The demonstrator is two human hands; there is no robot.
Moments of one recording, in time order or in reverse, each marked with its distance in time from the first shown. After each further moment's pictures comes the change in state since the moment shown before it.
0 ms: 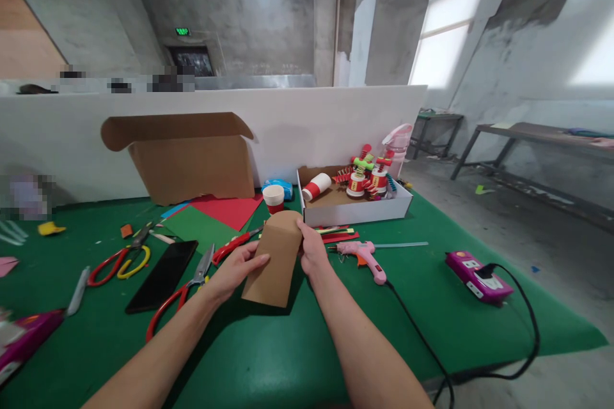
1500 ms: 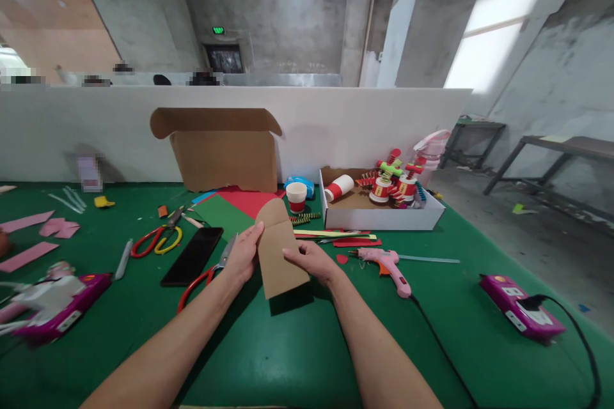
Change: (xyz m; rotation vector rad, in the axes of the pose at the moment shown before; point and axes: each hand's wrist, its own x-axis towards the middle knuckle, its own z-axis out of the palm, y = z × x) left_hand 0.016 -0.008 -0.017 -0.449 0.517 0.105; right_hand -0.017 0.009 -0.002 -0.530 -0.659 0.096
